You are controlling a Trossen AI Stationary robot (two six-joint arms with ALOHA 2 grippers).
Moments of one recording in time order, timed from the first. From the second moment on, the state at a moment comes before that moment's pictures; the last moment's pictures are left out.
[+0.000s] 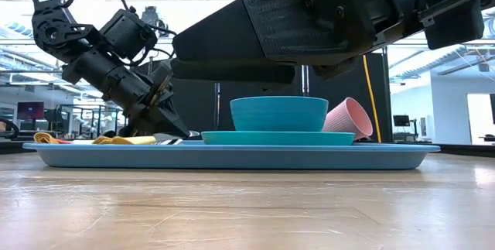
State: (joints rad) left arm 0.20 1.52 0.35 0.58 0.05 -0.98; right arm 0.50 2.08 1.04 0.70 0.16 0.11
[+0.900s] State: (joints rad) left arm 0.20 1.52 0.35 0.62 0.06 -1.03; right arm 0.50 2.08 1.04 0.70 0.16 0.11
